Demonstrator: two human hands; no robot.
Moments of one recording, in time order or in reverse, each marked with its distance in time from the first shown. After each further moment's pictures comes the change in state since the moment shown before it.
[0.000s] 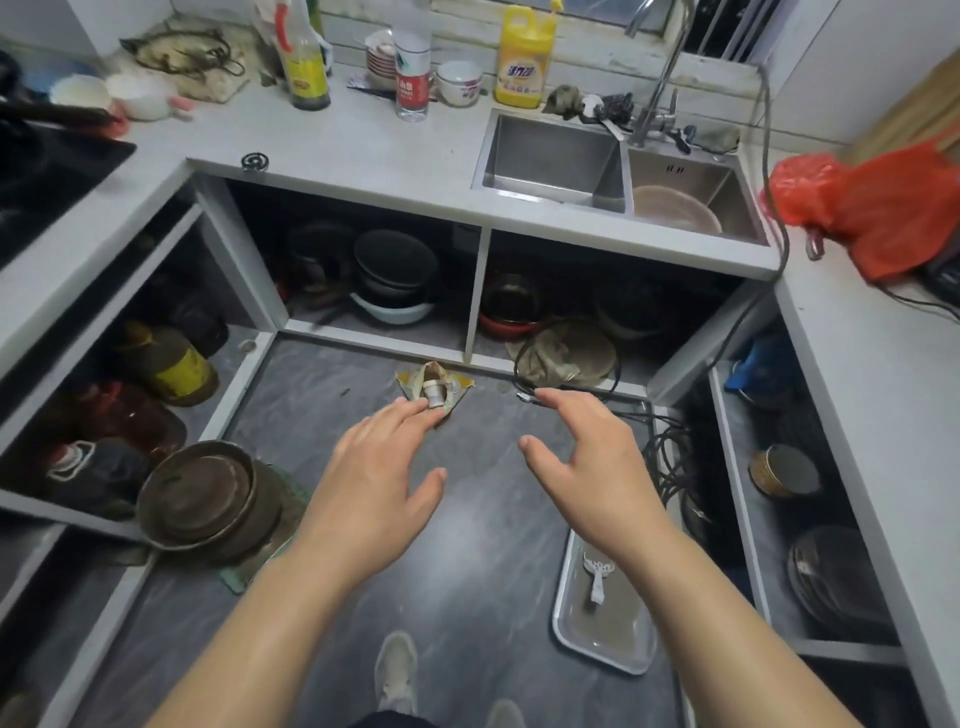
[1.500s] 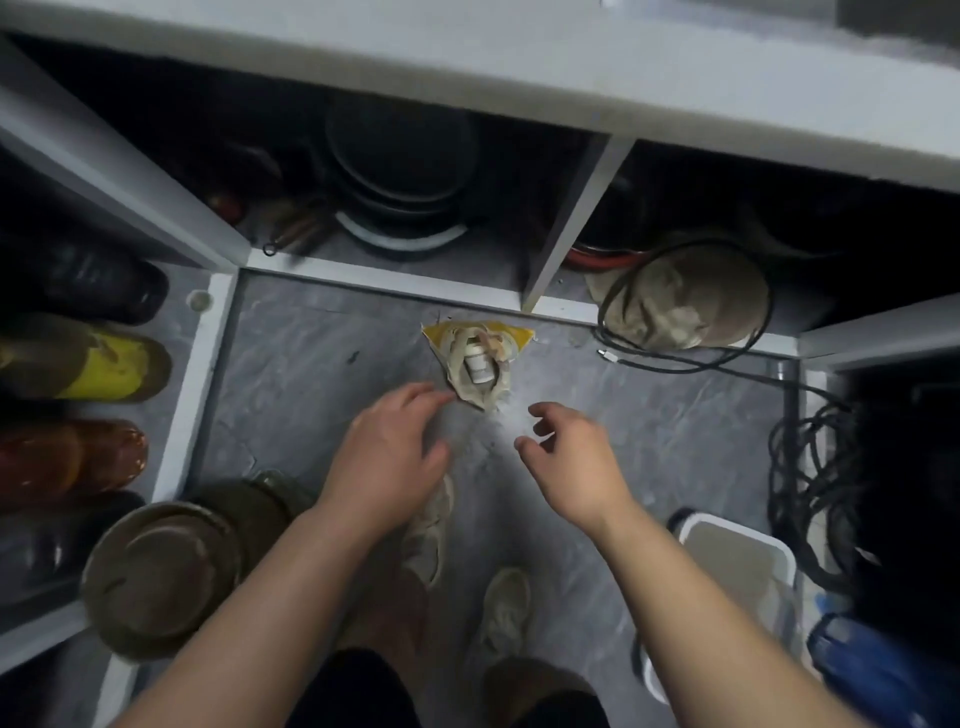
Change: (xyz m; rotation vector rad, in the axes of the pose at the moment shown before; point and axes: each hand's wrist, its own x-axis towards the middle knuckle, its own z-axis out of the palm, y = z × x) left_hand 0.408 -0.310 0.183 -0.023 -0.404 -0.285; right_hand 0.428 0.165 0.331 0.090 -0.398 0.444
